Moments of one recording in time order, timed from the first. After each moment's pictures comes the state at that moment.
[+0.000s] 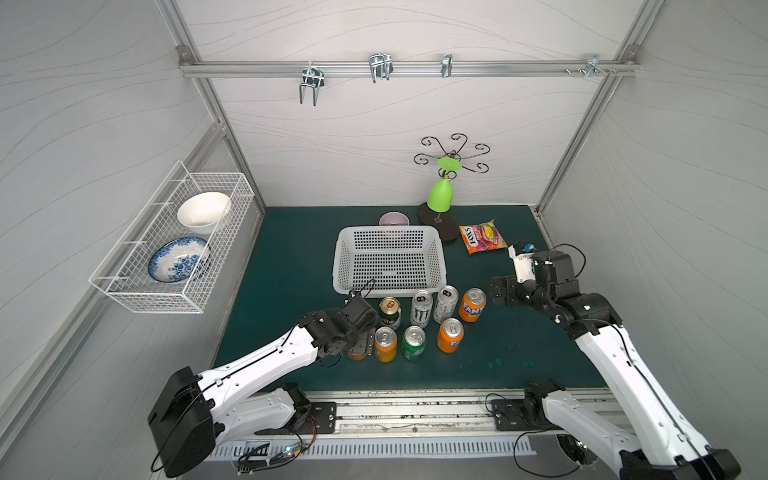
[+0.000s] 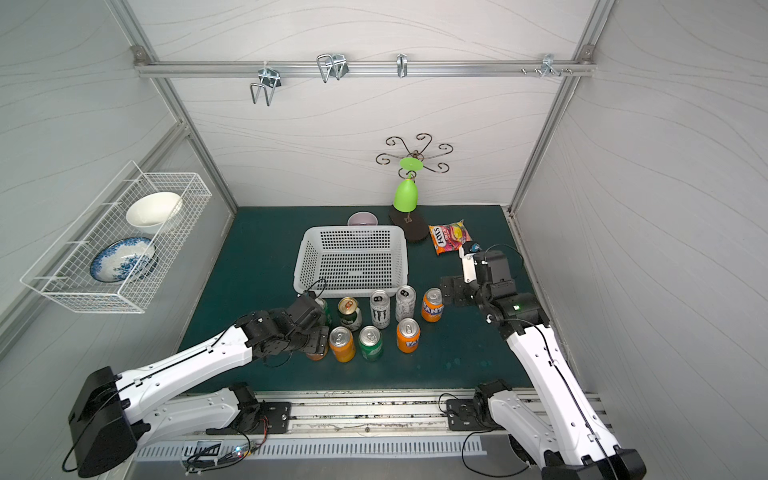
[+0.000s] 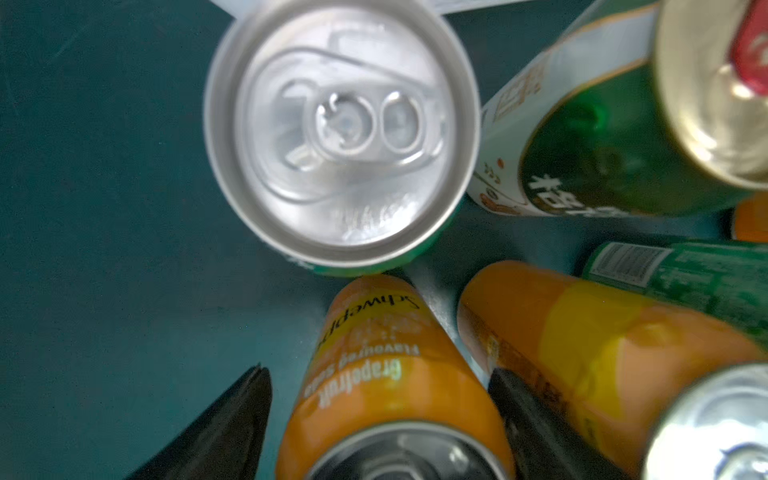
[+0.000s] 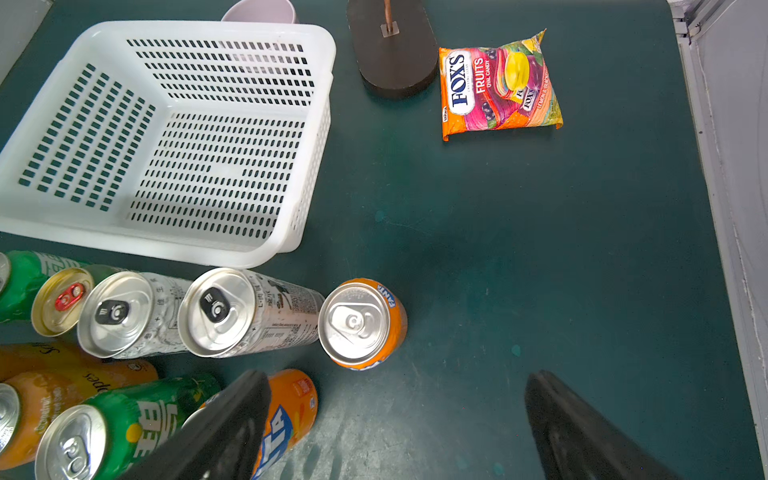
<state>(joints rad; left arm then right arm) -0.81 1.06 0.73 -0.86 -0.21 -0.63 0.31 0.90 0.98 -0.84 -0.04 0.10</state>
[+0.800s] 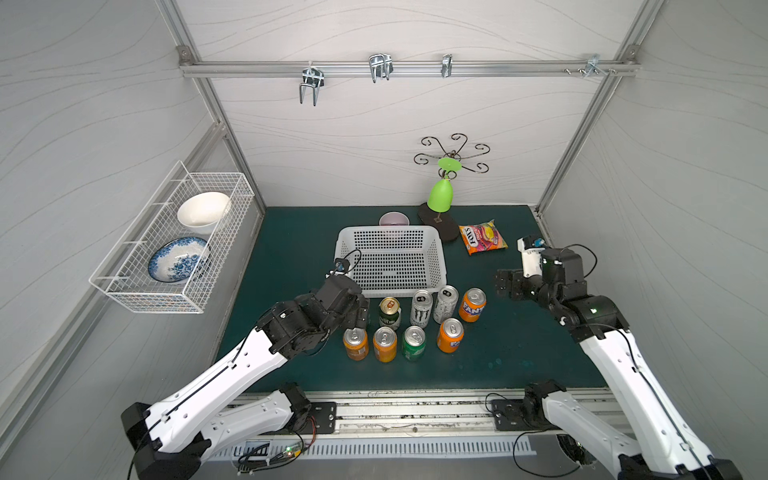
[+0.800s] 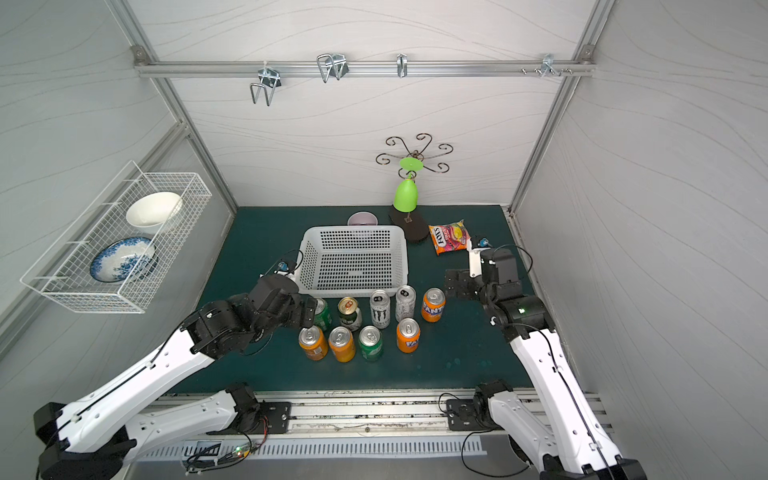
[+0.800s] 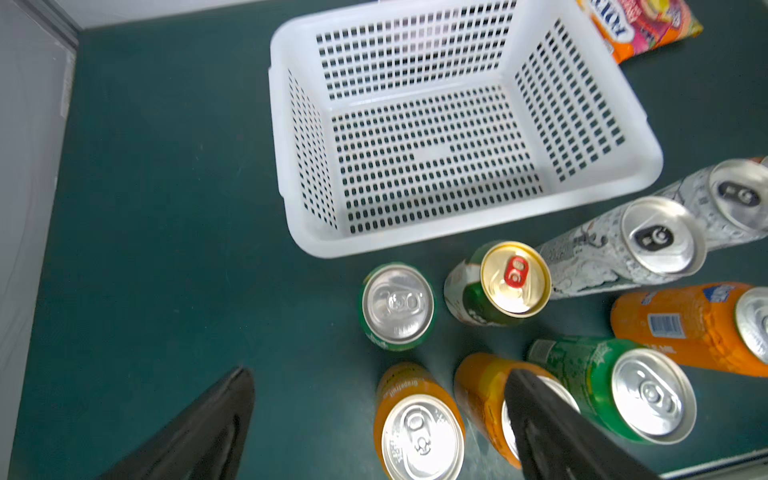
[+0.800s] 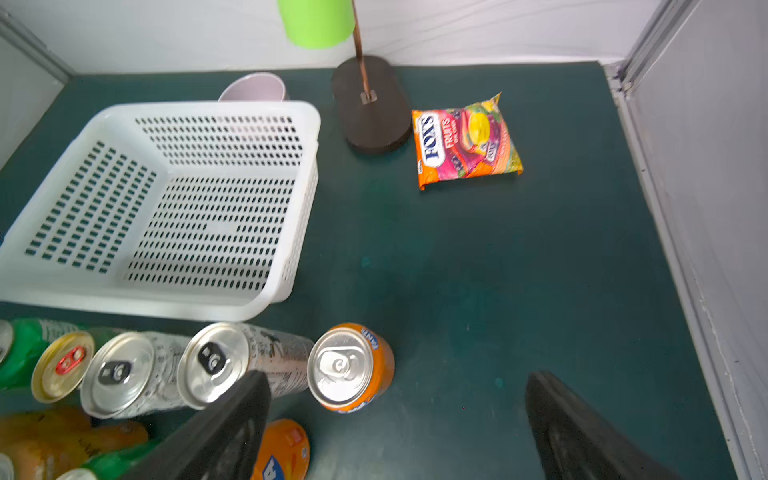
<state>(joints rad) -0.78 0.93 1.04 -0.97 -0.45 -0.44 0.24 0.86 1.00 -0.74 0.01 0.12</state>
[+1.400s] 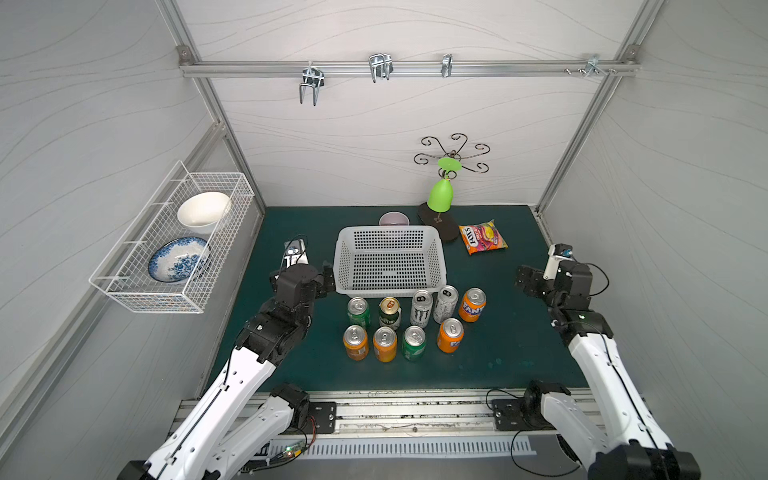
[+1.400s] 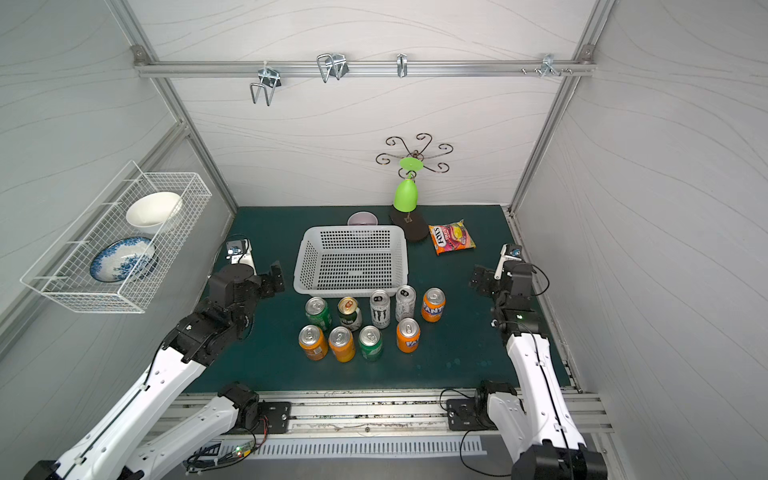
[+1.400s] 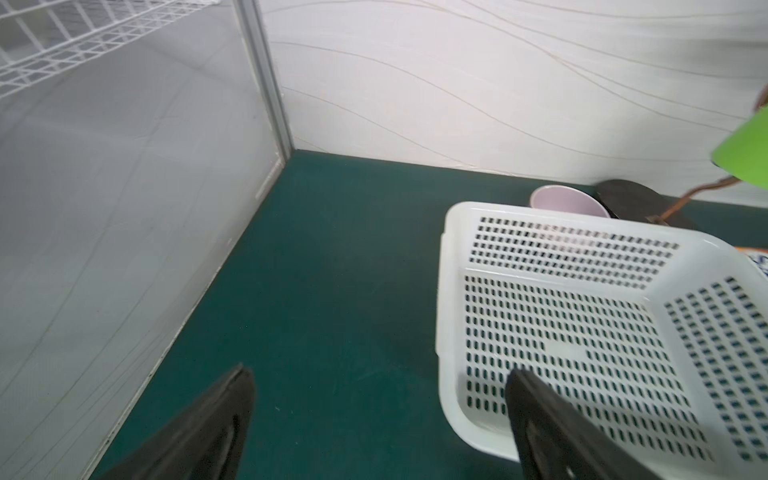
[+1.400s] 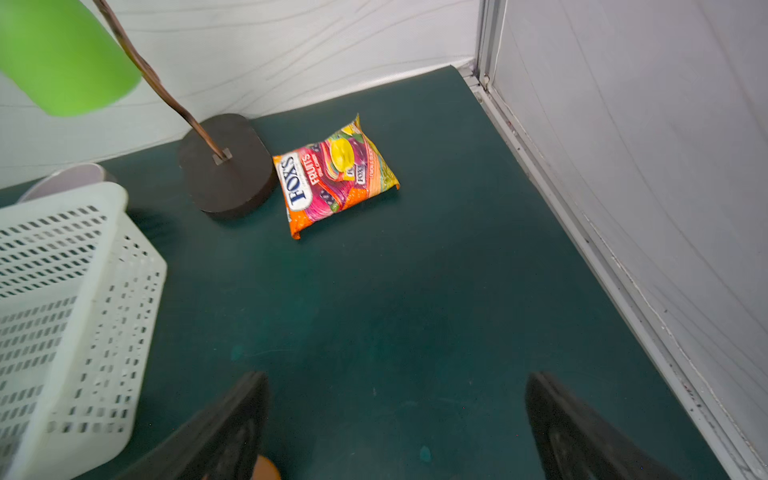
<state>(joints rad) -0.36 0.78 0.77 -0.45 -0.58 -0.26 -0.03 0.90 0.59 -0.23 0.03 0.15</state>
